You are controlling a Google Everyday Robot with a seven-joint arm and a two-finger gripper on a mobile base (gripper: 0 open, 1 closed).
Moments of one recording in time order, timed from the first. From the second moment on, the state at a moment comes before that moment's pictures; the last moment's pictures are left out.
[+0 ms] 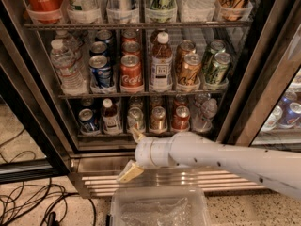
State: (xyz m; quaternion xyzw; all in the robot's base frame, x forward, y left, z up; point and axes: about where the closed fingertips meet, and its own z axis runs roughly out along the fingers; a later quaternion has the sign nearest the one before) arm 0.519 0.075 0.619 -0.60 0.65 0.18 0.44
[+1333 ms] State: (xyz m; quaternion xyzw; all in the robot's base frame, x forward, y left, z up) arm 0.529 0.203 0.570 -0.51 0.60 0.17 0.59
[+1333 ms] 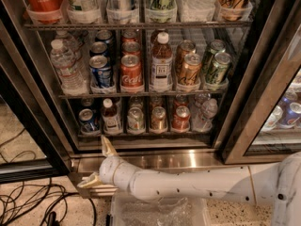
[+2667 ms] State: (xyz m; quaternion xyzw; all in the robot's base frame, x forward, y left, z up) arm 0.539 0.225 0.578 -0.43 0.58 0.10 0.68
